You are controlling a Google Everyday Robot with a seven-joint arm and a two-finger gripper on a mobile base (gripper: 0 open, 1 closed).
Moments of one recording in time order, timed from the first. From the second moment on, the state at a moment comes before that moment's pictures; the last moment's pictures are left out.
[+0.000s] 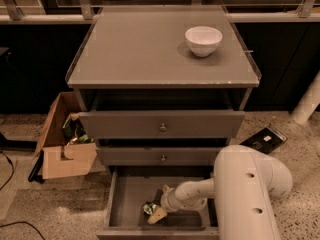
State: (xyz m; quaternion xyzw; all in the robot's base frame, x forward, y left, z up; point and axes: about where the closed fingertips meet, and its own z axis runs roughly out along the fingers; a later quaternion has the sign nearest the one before) arm 0.549 -0.007 0.181 -0.50 0.81 0.16 0.25
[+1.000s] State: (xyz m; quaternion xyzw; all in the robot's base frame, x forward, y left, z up) arm 0.554 -0.003 0.150 -0.49 0.82 0.16 0.25
